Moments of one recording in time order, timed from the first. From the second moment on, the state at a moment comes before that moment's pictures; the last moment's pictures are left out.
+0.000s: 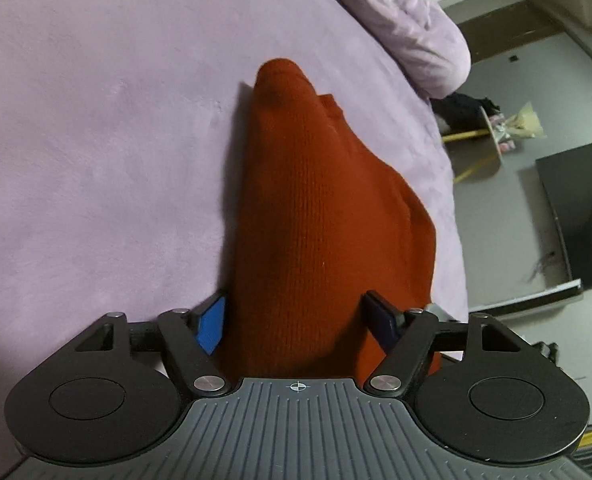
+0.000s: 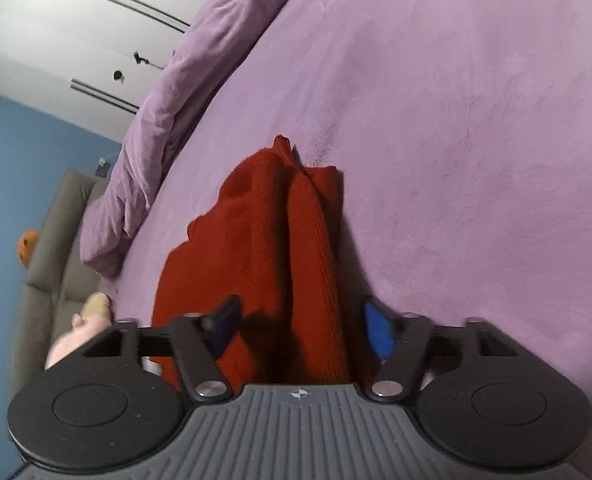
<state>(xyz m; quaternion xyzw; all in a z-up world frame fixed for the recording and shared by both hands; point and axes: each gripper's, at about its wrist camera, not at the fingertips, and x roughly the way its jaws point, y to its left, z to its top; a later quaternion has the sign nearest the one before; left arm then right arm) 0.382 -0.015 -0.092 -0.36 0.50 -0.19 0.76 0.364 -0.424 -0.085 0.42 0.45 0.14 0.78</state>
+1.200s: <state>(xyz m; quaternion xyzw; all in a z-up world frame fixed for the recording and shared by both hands) 0.155 0.051 -0.043 -0.16 0.45 -0.06 0.87 0.185 -0.315 -0.061 0.48 0.45 0.11 0.75</state>
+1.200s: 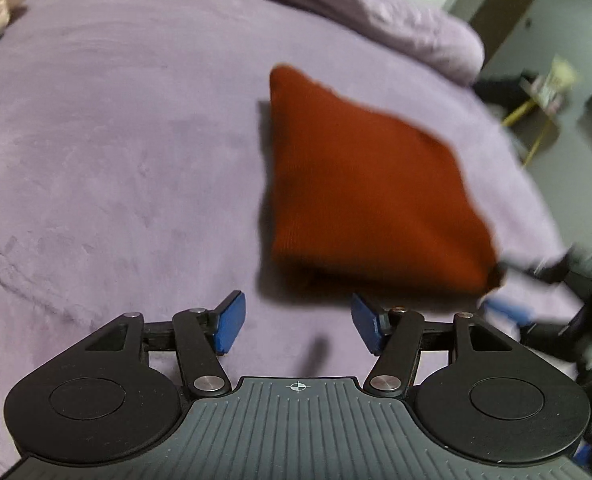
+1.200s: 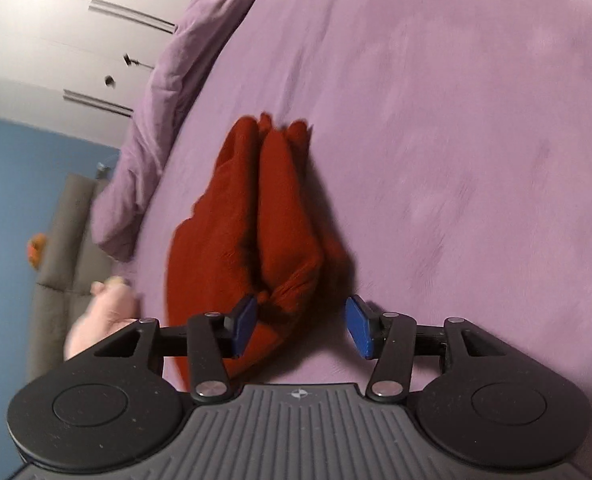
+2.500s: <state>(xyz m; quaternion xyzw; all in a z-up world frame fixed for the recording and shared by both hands) 0.209 0.034 -0.041 -0.06 0.44 0.04 0.89 0.207 -0.201 -0.029 -0.02 0.41 0.13 0.90</state>
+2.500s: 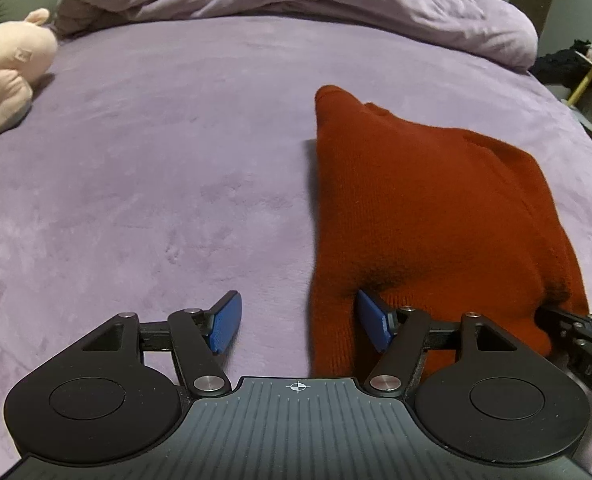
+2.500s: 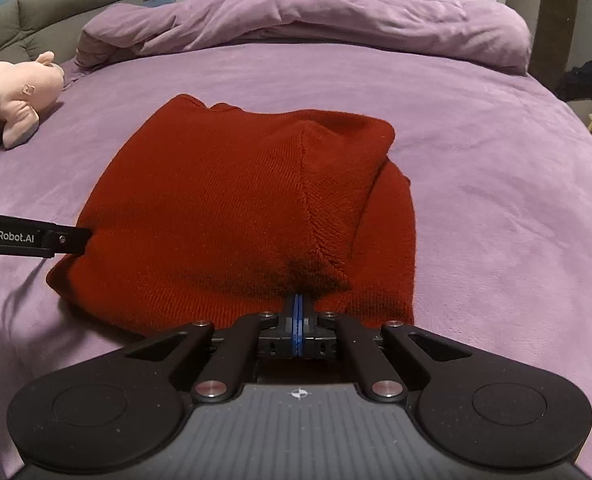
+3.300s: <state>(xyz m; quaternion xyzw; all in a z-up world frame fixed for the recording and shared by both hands) 0.167 0.024 -0.021 -0.03 0.48 0.04 0.88 0.192 -0.184 -0.028 -0.05 0.49 0.09 0.87</state>
